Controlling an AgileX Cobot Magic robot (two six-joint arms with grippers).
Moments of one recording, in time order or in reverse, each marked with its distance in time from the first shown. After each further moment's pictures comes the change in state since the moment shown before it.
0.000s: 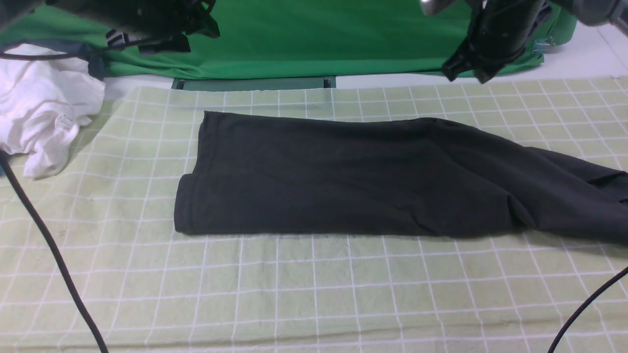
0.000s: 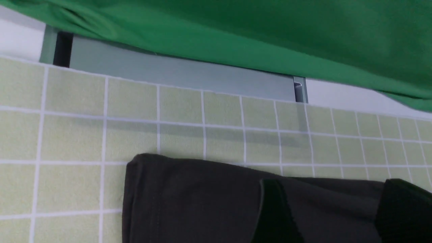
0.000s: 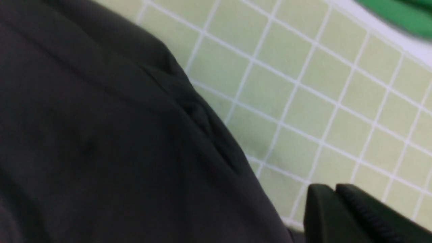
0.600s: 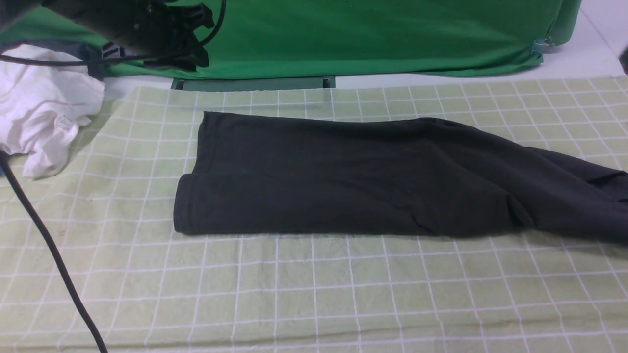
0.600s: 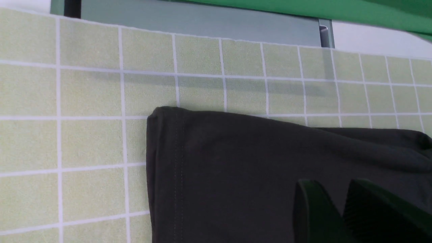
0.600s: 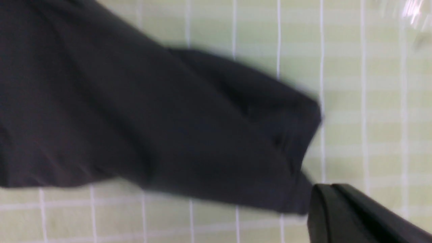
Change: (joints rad) right arm -0.375 -0.495 0.590 0.190 0.020 0.110; left arm 0.000 0.000 -0.002 0.077 0.110 0.013
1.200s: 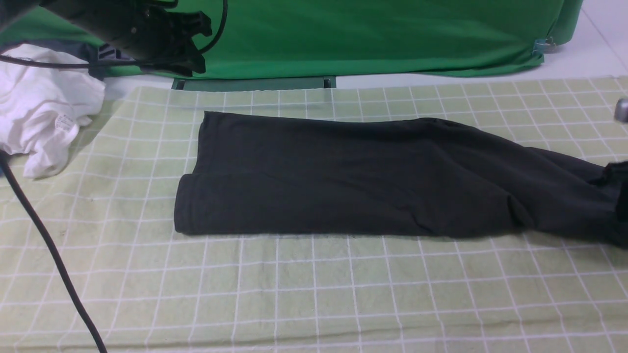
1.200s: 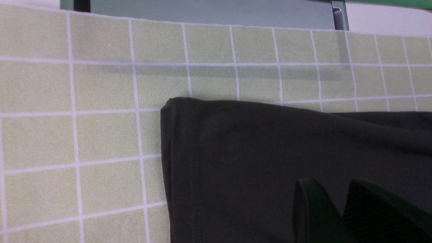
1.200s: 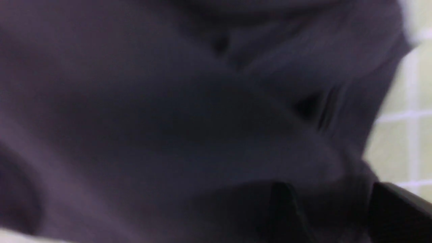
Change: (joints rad) right arm -0.133 0.192 0.319 0.088 -0.301 -0.089; left arm 0.000 0.000 -0.003 0.034 0.030 0.023
